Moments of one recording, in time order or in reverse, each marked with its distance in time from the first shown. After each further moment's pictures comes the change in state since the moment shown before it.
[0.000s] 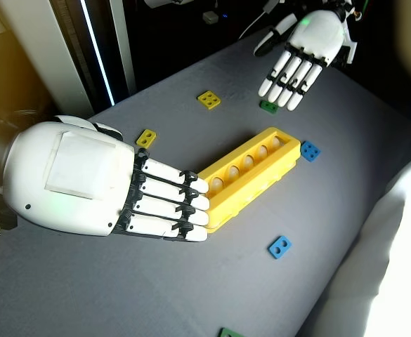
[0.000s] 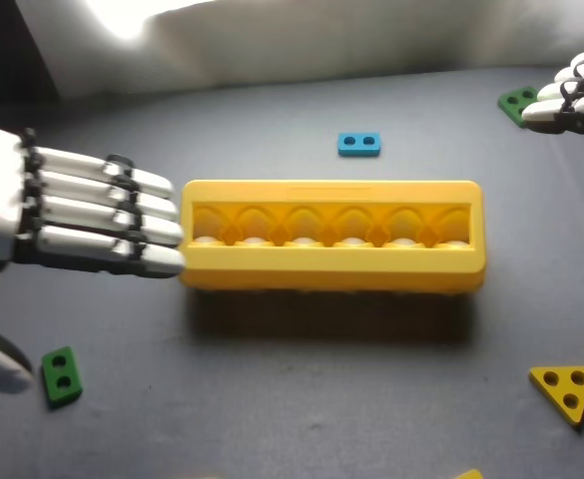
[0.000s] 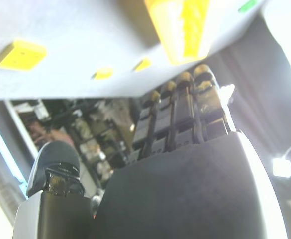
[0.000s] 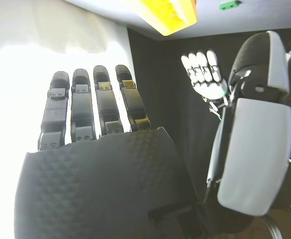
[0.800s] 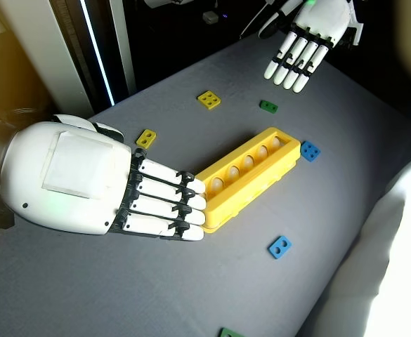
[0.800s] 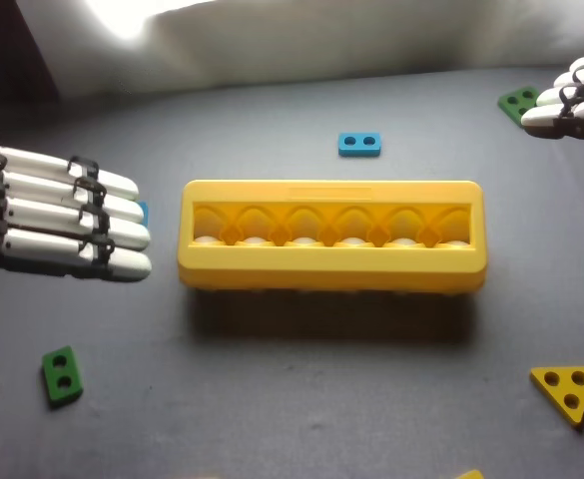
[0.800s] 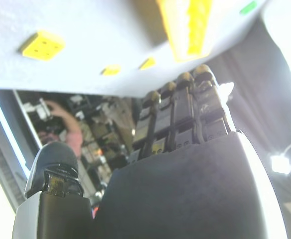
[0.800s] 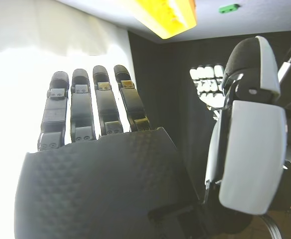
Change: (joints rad) left arm -0.013 0.058 -0.039 0.069 0.028 -0.025; right arm -0.007 0.004 -0.008 0.000 -0.001 -0.004
